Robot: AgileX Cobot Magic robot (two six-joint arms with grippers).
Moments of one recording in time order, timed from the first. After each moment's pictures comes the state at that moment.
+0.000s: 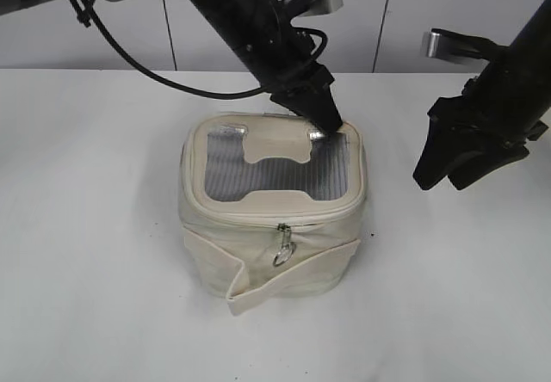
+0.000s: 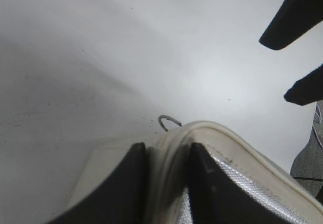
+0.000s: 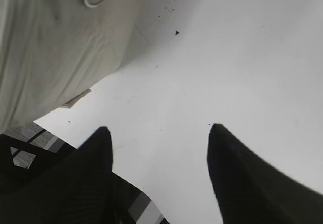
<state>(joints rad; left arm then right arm) -0.58 2.31 -2.09 -0.65 1.22 0.62 0.17 1.83 -1.28 0.44 1.13 -0.40</state>
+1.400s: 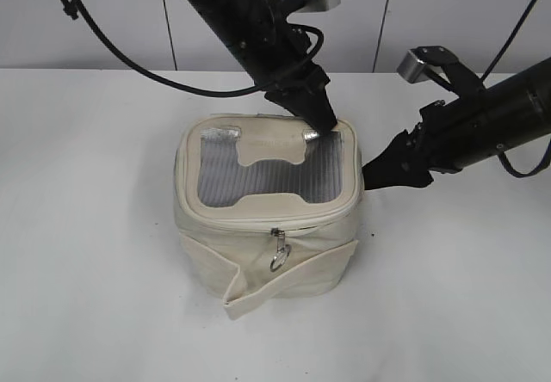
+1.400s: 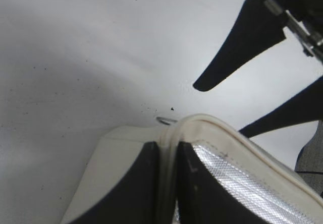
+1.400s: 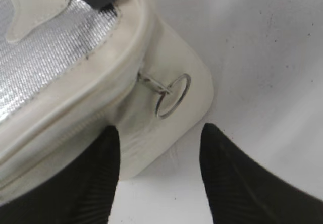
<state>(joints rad) -0.58 2.26 -2.03 -0.61 1.21 0.63 0.17 1.80 -0.97 1.05 0.71 -1.35</state>
